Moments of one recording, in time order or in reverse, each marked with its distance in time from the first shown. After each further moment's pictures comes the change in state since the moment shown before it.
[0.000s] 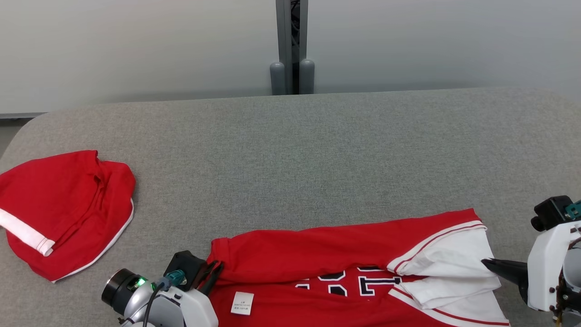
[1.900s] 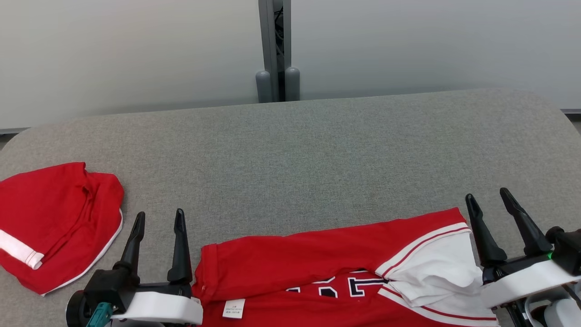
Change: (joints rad) left arm 0.269 -0.407 0.681 -0.157 0.254 -0.001 -0.384; right arm 0.503 0.593 -0.988 -0.116 -1.022 0.000 -0.562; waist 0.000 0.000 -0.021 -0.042
